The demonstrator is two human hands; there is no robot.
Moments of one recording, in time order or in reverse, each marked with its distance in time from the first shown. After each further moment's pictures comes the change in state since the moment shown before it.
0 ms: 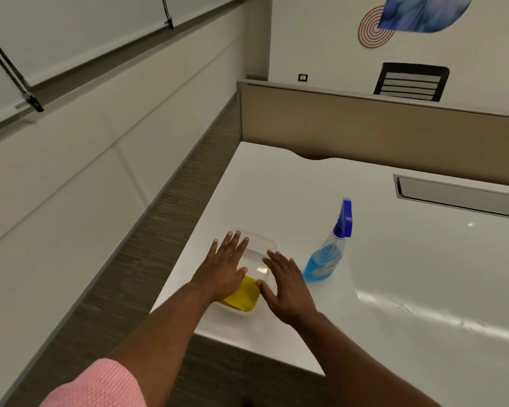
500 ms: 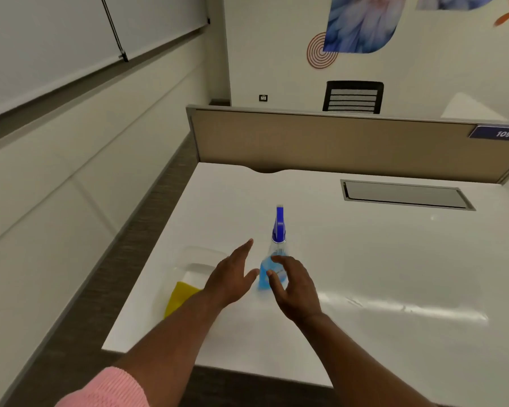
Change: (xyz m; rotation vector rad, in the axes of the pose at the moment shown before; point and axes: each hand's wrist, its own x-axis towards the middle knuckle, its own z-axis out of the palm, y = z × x) left_hand 0.054 0.140 0.002 -0.352 0.065 -0.063; right_hand -0.050 0.066 -0.091 0.256 0.367 0.163
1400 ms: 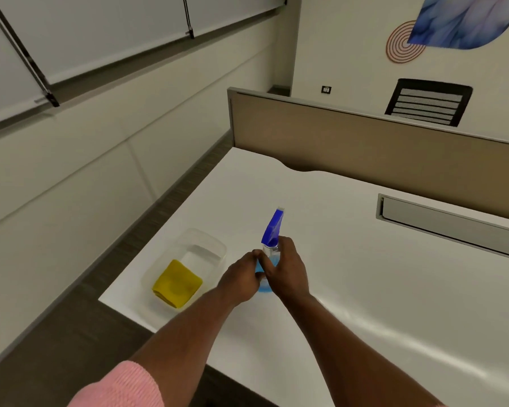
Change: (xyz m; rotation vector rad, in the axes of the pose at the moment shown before) left_hand 0.024 0.043 0.053 -0.147 0.105 -0.259; right_hand 0.083 0.029 0.001 0.138 -0.135 -0.096
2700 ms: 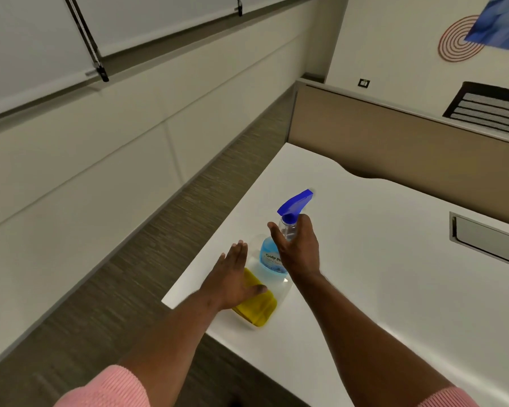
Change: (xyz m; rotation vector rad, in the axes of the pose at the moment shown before) left_hand -0.006 -0.205 -0.122 0.276 -0.116 -0.001; right_hand 0.071 -0.112 0.157 -0.005 0.065 0.031
